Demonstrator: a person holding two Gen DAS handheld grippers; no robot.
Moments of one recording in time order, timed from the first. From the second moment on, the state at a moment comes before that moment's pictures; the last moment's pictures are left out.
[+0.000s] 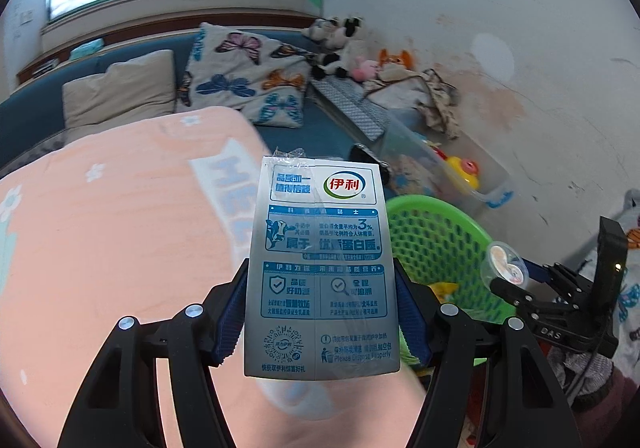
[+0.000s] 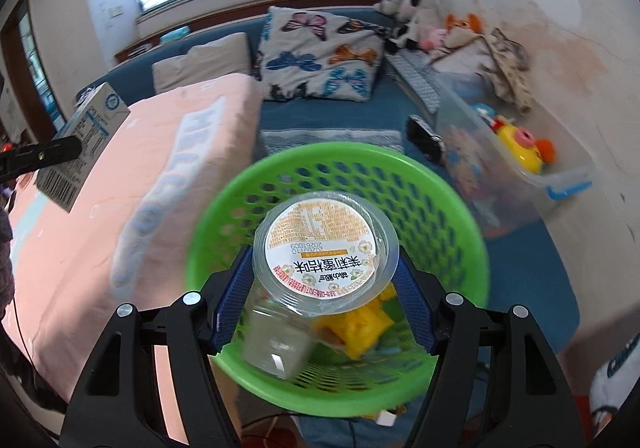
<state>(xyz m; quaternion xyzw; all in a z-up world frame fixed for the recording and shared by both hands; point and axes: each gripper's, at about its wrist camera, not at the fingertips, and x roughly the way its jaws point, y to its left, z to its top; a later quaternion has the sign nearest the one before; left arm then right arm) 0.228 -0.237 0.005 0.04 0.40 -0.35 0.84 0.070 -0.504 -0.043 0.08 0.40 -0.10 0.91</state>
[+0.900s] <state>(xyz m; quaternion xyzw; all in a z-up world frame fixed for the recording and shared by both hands) 0.200 -0.352 -0.045 0.08 0.45 -0.40 0.79 0.028 -0.534 -0.037 0.13 0.37 -0.10 0.91</state>
